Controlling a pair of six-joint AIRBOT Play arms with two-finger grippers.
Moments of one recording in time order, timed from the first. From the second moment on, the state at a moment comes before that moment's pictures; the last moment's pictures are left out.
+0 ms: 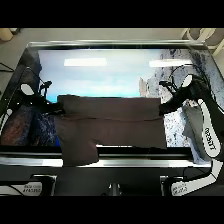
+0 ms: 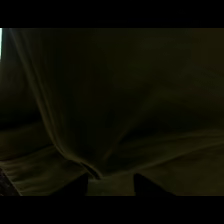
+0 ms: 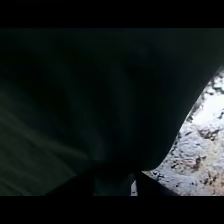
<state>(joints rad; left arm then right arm) 0.05 -1.51 1.20 1.23 -1.22 -1.45 -0.10 -1.69 1.44 -1.34 1.43 1.01</state>
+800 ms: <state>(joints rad) 0.19 -1.08 0.56 1.12 -1.31 -1.38 -0.28 -1.36 1.05 -1.32 1.53 0.93</state>
